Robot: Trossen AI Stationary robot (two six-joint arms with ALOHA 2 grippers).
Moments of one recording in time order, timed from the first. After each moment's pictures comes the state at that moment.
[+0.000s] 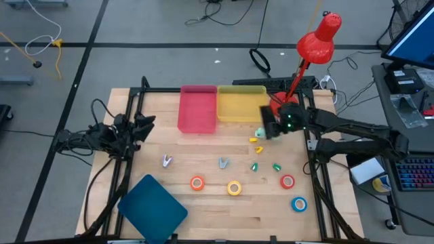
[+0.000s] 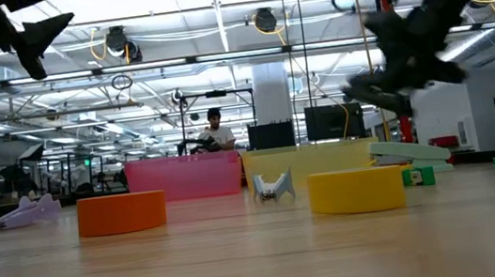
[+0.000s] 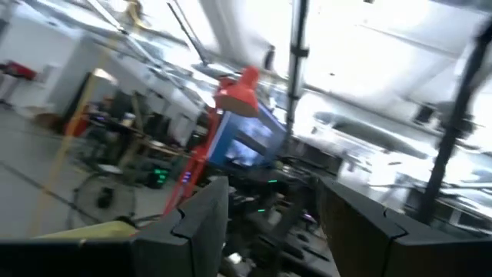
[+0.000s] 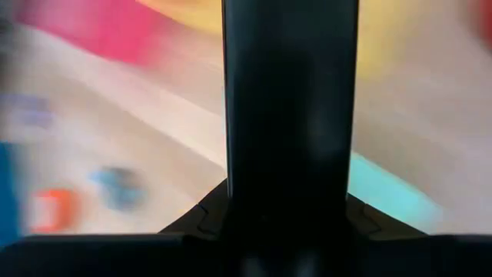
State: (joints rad) left arm -0.10 0.02 0.06 0.47 -0.38 -0.27; right arm -0.41 0.92 0.64 -0.54 -0.08 0.82
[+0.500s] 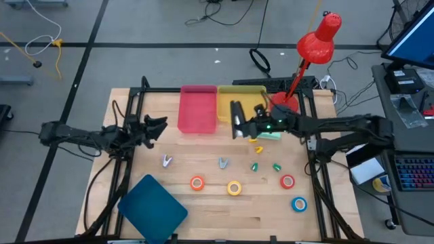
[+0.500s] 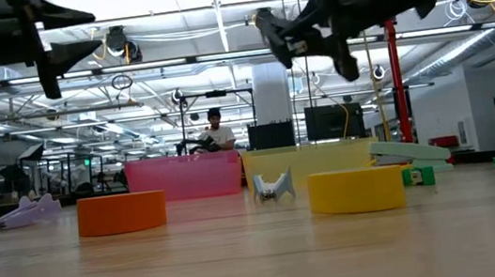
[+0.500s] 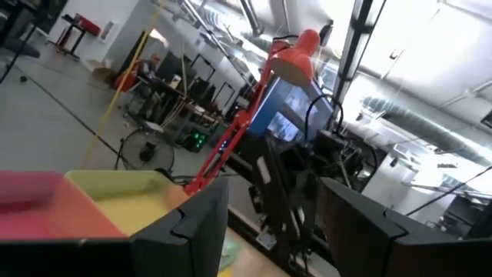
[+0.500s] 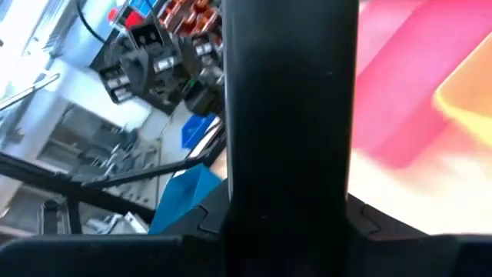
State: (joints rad) left arm -0.10 0.44 0.06 0.71 -0.51 -0.43; right arm -0.23 1.24 0.64 0.36 -0.17 0.87
